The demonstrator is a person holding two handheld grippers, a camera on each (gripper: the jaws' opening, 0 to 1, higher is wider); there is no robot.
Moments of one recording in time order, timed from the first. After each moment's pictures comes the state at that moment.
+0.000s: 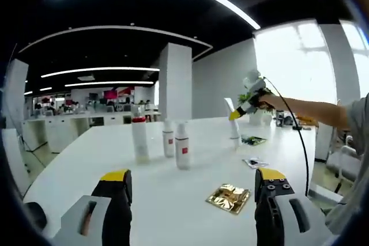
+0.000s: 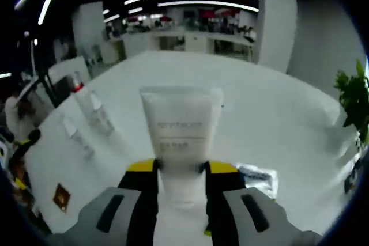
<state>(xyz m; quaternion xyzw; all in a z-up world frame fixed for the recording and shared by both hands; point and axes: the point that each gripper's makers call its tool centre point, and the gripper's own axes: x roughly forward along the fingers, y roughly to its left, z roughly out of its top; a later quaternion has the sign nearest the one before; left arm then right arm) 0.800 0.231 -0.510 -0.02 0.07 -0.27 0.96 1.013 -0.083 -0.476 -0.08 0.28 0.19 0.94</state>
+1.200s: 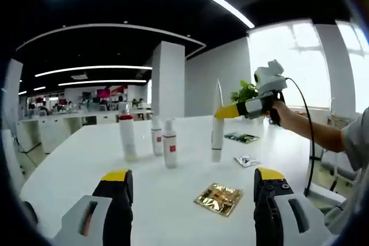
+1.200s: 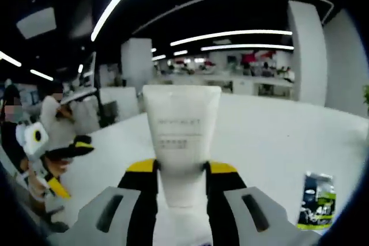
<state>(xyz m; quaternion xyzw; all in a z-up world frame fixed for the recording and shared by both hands) 0.799 0.210 -0.518 -0.02 0.07 -0.29 0.95 0.912 0.065 -0.471 -0.04 0.14 0.35 0.93</state>
